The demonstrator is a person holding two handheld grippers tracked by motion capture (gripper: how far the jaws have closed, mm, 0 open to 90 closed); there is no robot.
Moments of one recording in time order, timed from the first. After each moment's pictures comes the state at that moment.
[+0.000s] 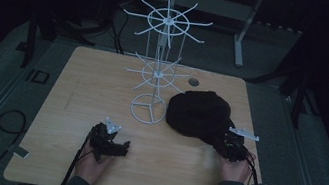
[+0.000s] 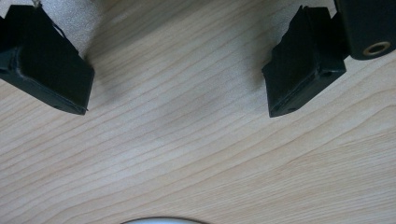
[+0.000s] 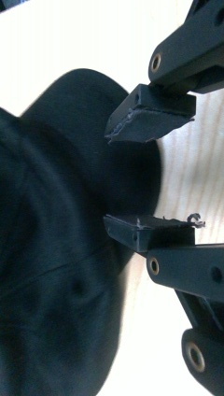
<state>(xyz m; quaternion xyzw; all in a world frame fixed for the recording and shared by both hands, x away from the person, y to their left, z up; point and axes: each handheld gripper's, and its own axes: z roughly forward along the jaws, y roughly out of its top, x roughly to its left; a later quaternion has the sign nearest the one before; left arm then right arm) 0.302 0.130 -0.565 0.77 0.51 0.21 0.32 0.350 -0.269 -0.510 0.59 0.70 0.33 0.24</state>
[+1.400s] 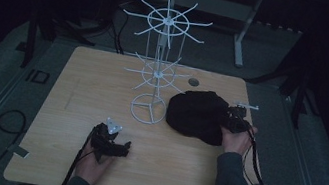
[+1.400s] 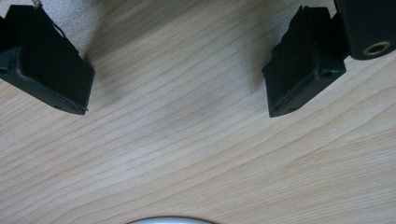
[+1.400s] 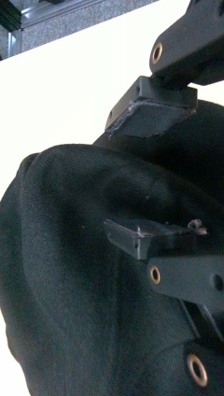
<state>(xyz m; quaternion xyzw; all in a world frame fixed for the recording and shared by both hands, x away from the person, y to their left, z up) 0.302 0.127 -0.565 0.77 0.51 0.21 0.32 0.442 -0.270 -0.497 0.63 0.68 0.27 0.25</state>
